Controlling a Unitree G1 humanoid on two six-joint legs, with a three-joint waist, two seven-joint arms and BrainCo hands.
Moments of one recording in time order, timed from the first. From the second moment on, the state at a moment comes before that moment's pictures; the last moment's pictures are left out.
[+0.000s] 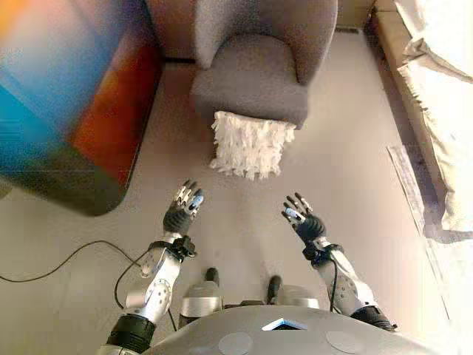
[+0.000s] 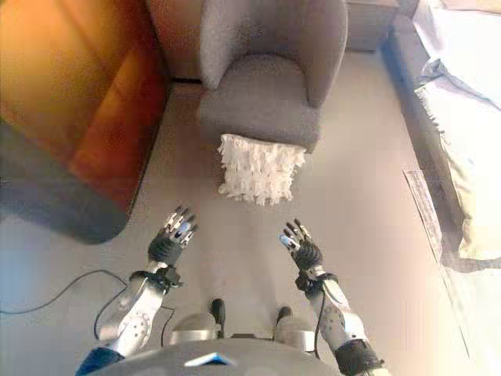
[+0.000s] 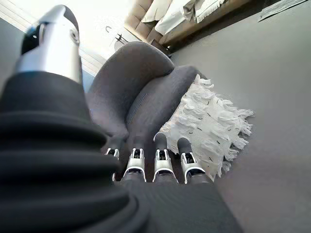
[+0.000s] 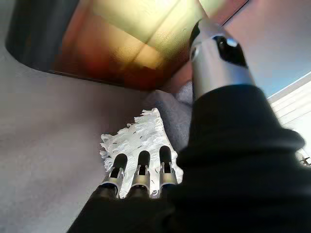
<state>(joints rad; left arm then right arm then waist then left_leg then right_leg) 0.23 0.30 -0.24 0.10 -0.76 -0.11 0.00 0.17 -0.21 0.25 0.28 0.82 -0.02 0.09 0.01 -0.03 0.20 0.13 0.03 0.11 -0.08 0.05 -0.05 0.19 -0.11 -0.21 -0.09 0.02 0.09</state>
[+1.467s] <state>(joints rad) 0.15 0.31 -0.18 0.14 -0.74 -0.14 -0.02 0.17 -0.19 0.27 0.28 0.82 -0.06 0.08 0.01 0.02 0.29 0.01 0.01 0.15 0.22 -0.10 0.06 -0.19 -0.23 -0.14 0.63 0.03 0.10</state>
